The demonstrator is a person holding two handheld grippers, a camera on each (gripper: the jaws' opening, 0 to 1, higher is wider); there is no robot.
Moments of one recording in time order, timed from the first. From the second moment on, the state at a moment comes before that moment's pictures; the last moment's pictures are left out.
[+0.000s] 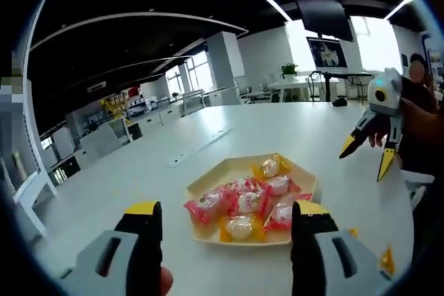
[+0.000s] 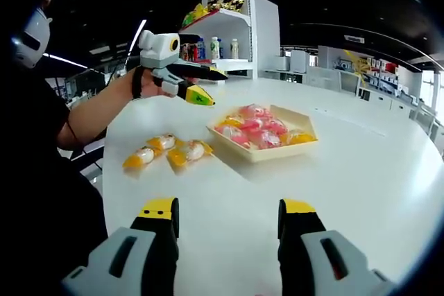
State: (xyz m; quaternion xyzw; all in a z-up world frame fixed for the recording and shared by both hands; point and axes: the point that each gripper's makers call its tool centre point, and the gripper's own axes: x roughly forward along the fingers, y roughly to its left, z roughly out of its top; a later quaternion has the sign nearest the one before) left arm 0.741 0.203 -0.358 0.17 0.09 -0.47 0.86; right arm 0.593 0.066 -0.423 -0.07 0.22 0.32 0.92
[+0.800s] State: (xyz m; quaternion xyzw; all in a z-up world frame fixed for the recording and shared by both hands) left arm 0.721 0.216 -0.367 0.19 0.11 -0.47 0.85; right arm 0.596 0.063 -0.417 -0.07 0.21 0.31 0.92
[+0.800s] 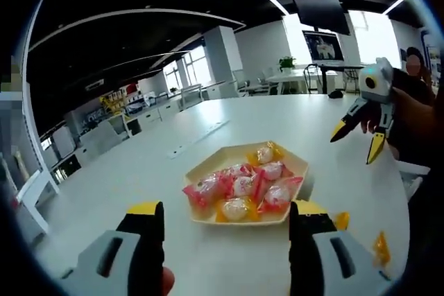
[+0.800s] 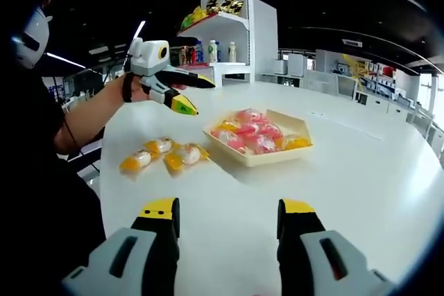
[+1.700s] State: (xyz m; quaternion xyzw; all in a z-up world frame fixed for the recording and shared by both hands) left arm 0.704 0.228 -0.359 0.22 0.09 -0.47 0.85; right arm 0.597 0.066 -0.417 -0.07 0.21 0.32 0.92
